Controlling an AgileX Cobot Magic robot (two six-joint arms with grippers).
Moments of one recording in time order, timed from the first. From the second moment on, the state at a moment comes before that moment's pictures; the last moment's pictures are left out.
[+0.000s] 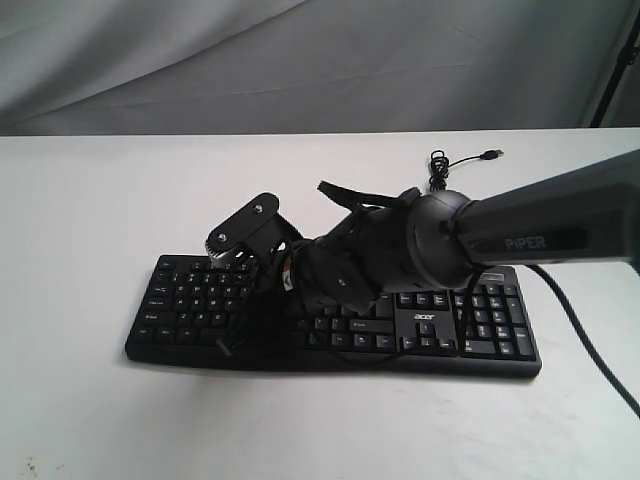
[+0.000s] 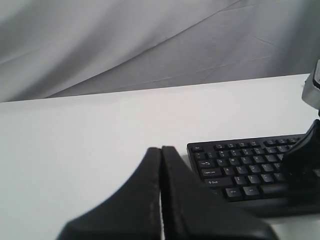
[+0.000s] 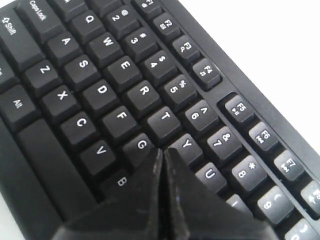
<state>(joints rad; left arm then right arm) -0.18 0.00 0.00 0.04 0.26 -0.02 0.79 2.10 -1.24 -0.08 0.15 -0.01</state>
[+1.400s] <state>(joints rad) -0.18 0.00 0.00 0.04 0.26 -0.02 0.92 2.24 -1.56 -0.08 0.23 -0.02</state>
